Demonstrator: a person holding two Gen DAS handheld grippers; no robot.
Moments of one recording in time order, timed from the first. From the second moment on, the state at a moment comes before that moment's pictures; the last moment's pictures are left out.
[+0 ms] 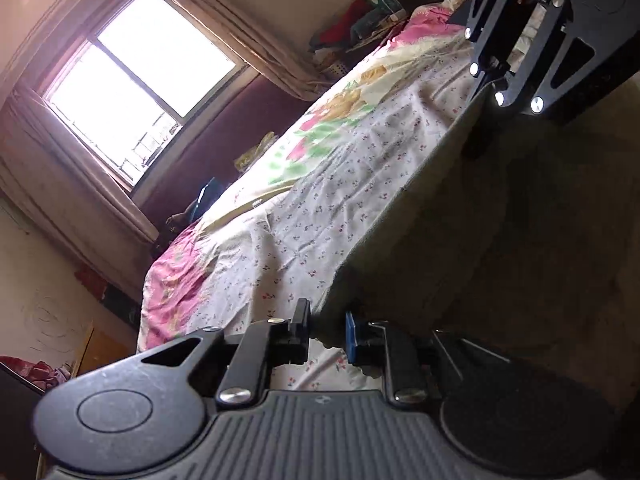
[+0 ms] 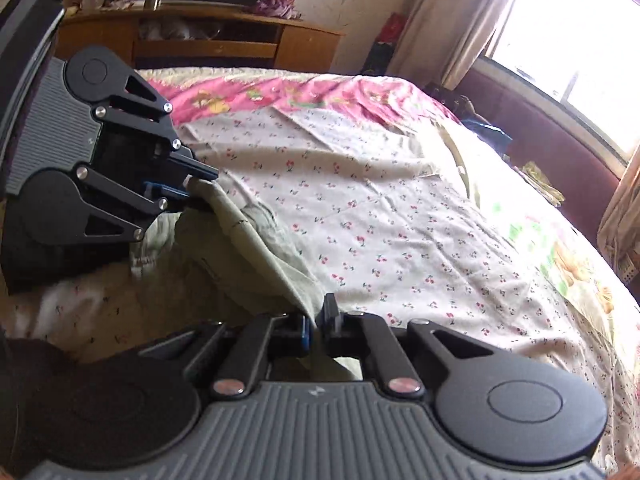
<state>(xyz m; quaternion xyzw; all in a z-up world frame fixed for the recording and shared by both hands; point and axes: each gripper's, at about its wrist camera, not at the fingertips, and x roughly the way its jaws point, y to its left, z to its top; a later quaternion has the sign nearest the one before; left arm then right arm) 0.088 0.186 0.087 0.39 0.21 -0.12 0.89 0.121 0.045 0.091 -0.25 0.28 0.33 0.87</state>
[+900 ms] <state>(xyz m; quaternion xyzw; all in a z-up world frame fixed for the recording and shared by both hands) 0.010 0.239 0.023 0.27 0.31 -0.10 0.91 0.103 0.102 0.016 -0.12 0.35 0.34 0.86</state>
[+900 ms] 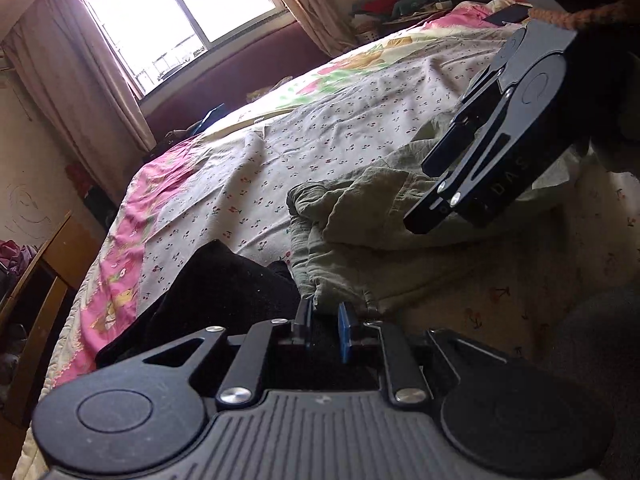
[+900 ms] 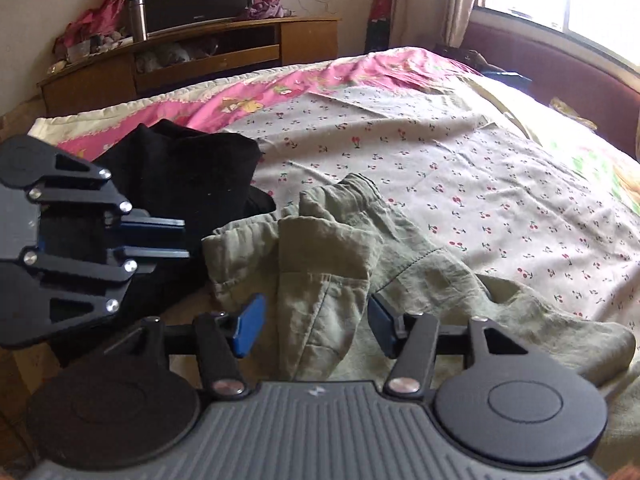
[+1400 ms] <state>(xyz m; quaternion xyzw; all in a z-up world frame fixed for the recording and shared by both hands) -0.005 0.275 0.040 0.21 0.29 -0.06 0.93 0.105 0.149 0.022 -0.06 0.36 0.38 0.85</state>
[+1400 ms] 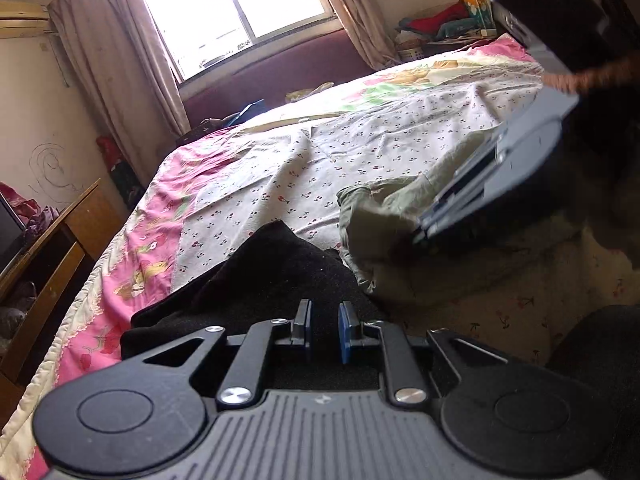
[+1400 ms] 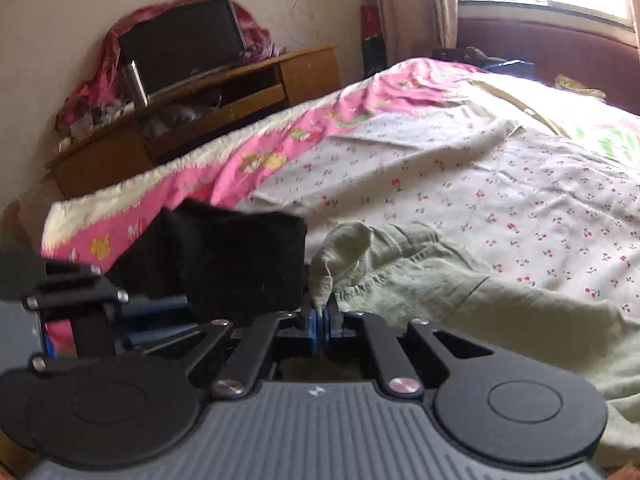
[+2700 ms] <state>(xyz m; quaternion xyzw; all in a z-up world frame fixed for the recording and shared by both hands) 0.120 -0.054 0.005 0.22 0.31 -0.31 0.87 0.276 -0.304 -0.023 0.12 0.35 -0.18 0.91</state>
